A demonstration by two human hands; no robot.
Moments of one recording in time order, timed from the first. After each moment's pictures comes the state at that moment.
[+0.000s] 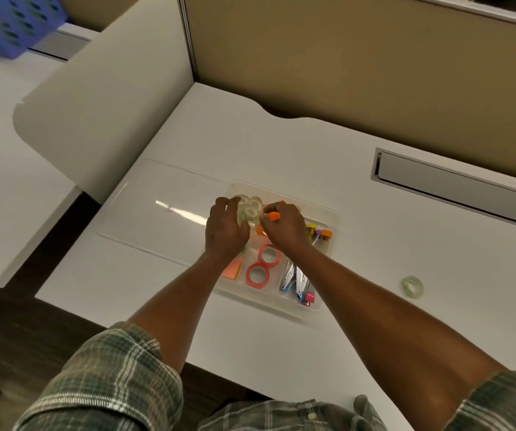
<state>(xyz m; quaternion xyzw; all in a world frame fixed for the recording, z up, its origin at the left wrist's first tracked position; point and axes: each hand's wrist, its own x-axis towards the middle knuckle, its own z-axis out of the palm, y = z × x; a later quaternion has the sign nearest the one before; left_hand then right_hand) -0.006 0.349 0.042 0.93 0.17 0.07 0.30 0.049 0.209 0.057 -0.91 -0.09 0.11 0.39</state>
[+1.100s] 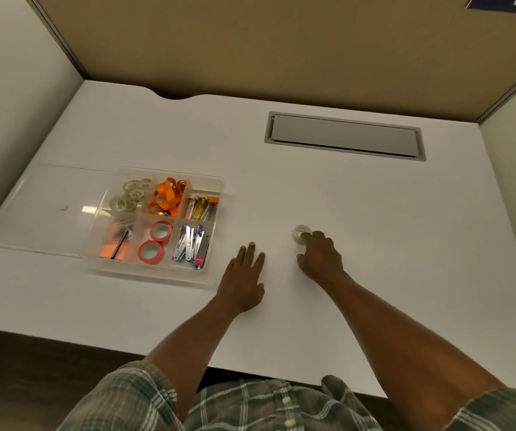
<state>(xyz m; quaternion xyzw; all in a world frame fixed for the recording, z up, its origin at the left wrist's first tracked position) -0.087 0.052 -0.021 0.97 -0.09 -0.19 0.11 -0.014 -0.148 0.008 -0.97 -0.02 0.20 0.12</state>
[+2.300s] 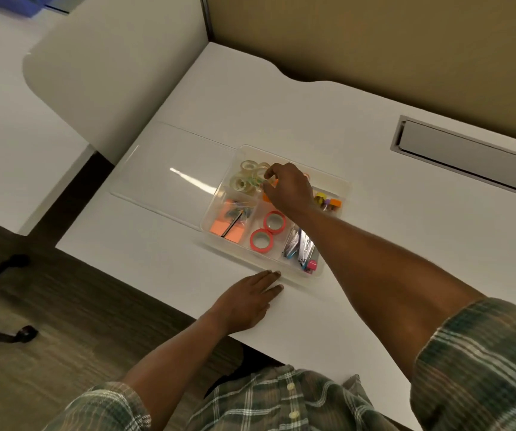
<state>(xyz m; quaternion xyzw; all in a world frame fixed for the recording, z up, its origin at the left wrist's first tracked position) -0.179 0.276 -0.034 0.96 -0.20 -0.09 0.17 0.060 0.207 0.055 -0.93 -0.19 0.10 0.28</state>
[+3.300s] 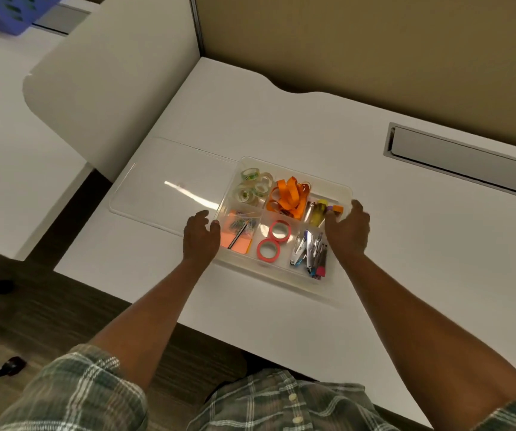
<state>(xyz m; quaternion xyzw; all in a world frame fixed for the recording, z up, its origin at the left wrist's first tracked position) -0.084 0.389 0.008 0.84 0.34 0.04 0.42 0.026 0.119 0.029 -0.93 0.17 0.05 0.33</state>
